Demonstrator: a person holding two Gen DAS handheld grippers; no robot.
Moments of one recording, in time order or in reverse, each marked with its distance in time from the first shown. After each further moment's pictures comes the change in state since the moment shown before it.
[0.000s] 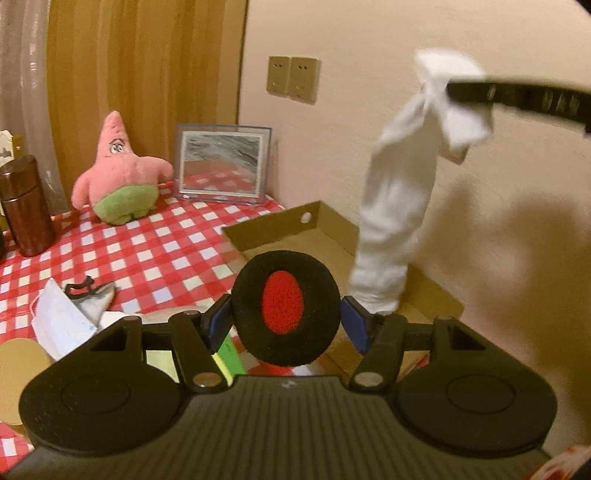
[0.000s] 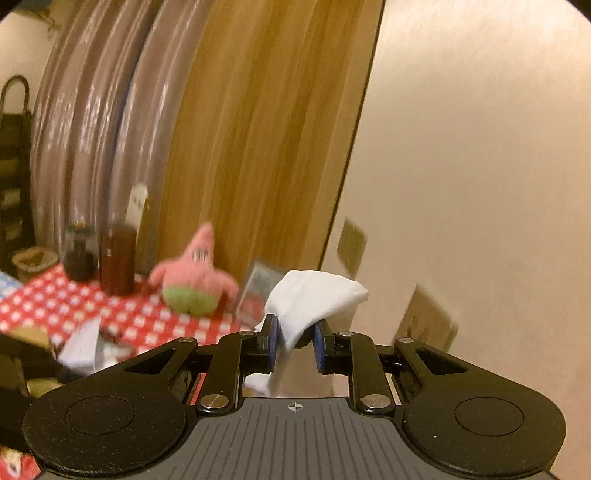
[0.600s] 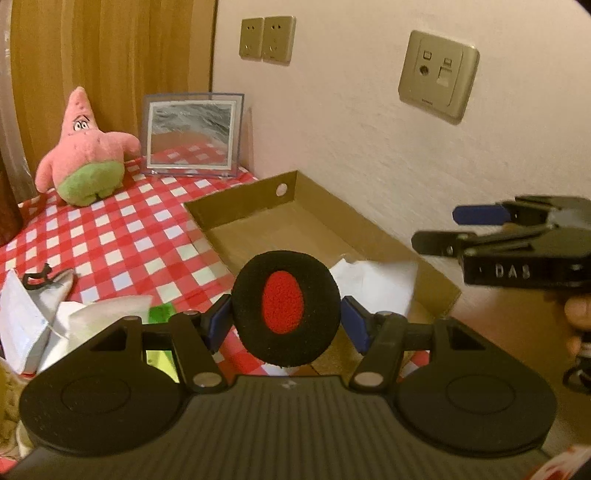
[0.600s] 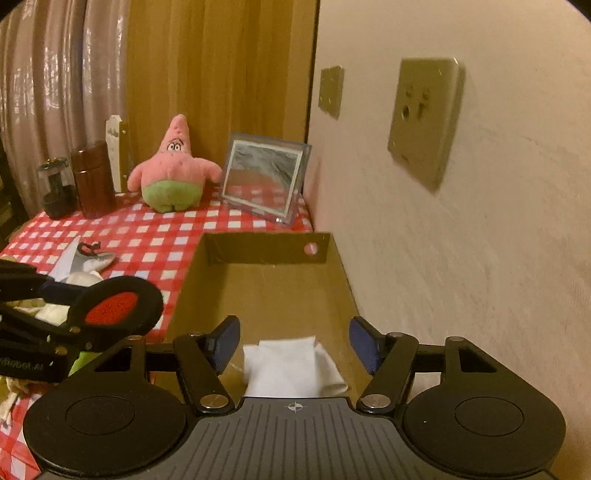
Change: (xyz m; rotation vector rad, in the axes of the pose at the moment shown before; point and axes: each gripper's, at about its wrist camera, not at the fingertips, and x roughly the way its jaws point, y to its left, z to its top) left arm 0.053 -0.018 -0.005 0.017 0.083 -0.044; right arm 0.049 -0.038 -0.095 0.176 0.297 0.025
